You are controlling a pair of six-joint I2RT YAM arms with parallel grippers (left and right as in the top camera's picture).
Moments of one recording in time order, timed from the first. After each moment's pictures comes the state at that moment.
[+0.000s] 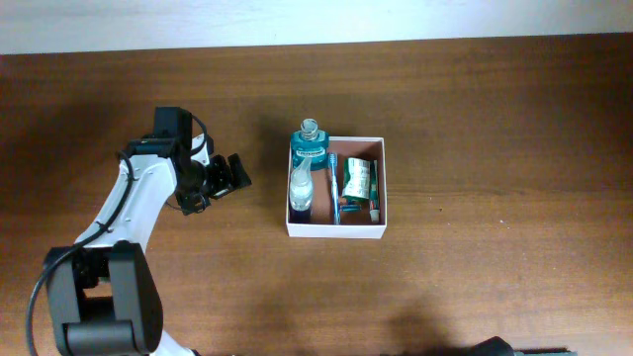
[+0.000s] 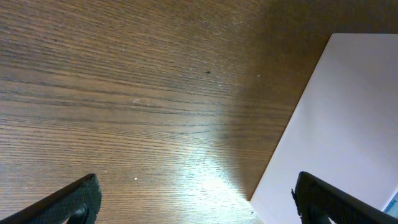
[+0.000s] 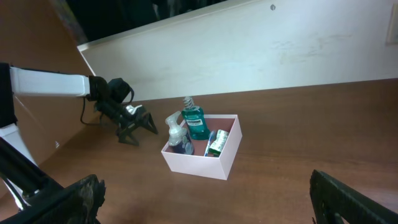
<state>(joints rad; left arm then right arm) 0.00 1.78 1.24 -0.84 0.31 -0.35 0.34 0.16 1.63 -1.58 -0.05 0.28</state>
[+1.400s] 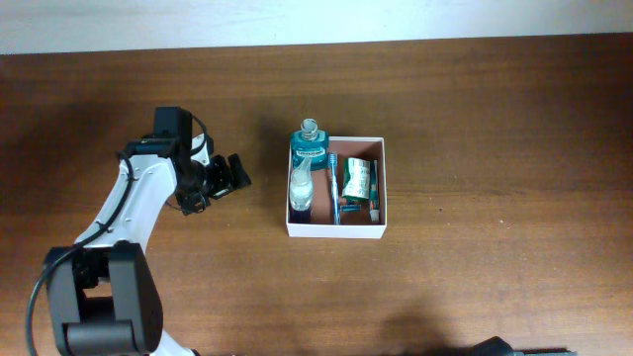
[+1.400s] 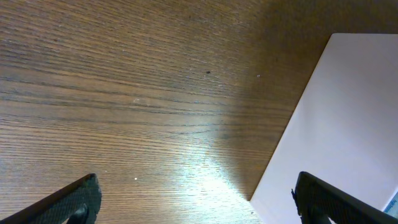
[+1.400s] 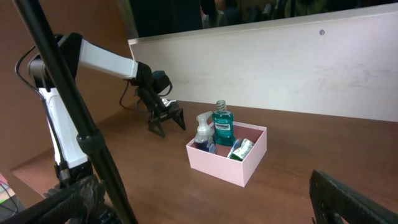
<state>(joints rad) 0.00 1.78 1.24 -0.84 0.31 -0.35 0.34 0.03 1.63 -1.61 -0.22 0.15</state>
